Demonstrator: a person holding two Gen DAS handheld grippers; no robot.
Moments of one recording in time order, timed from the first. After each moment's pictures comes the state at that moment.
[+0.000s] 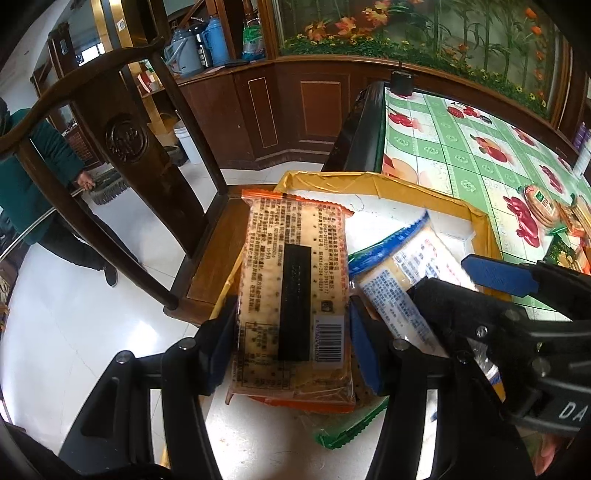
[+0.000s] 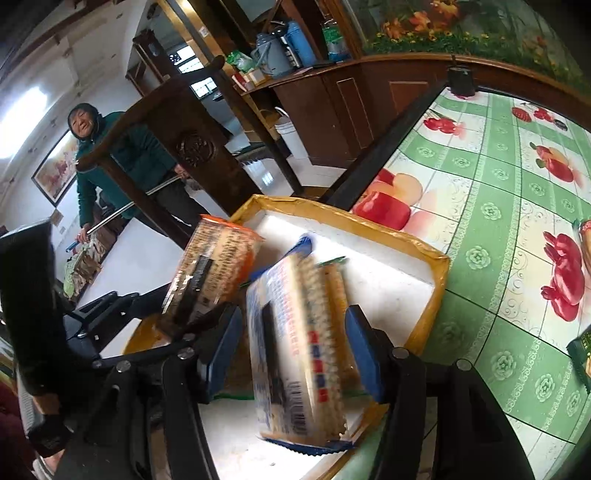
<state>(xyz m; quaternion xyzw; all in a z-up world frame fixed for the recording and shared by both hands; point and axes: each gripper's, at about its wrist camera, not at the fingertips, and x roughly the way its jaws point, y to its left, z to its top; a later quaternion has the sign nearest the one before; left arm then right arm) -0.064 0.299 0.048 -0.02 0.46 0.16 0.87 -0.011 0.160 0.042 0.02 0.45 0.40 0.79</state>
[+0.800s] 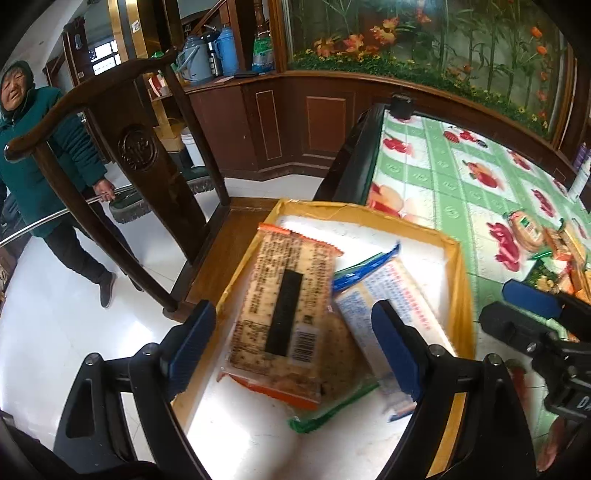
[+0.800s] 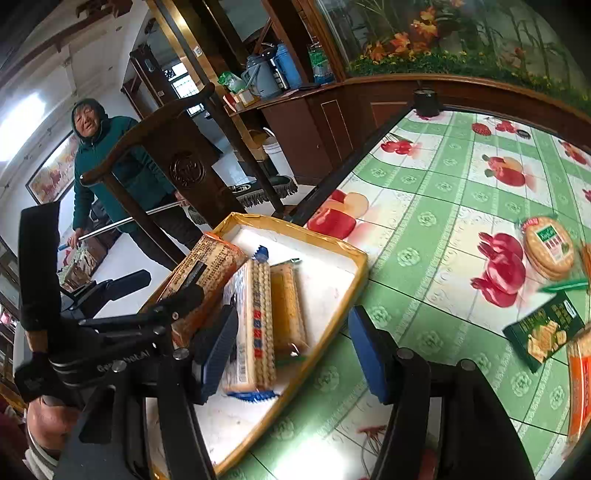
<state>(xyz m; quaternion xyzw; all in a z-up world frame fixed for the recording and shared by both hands) -0.072 0.279 0.080 -0.04 0.43 0.17 0.88 -0.018 0.099 0.058 0.03 0.42 0.38 0.82</state>
